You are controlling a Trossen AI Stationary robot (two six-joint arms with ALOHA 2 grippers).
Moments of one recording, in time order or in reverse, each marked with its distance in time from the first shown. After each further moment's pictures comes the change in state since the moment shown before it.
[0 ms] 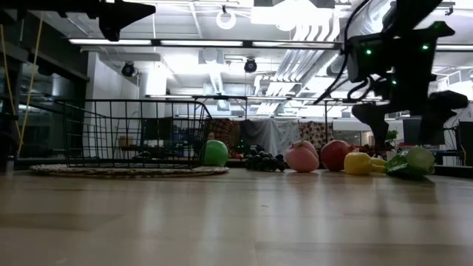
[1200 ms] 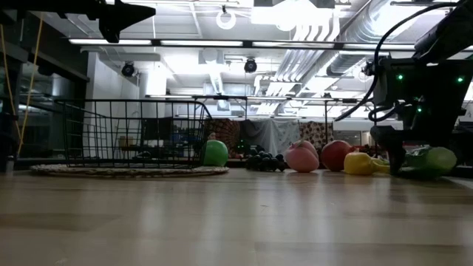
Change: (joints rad) left arm 0.000 0.000 0.000 -0.011 -0.004 -0.005; right arm 0.009 -0.094 -0.299 0.331 0.005 0.057
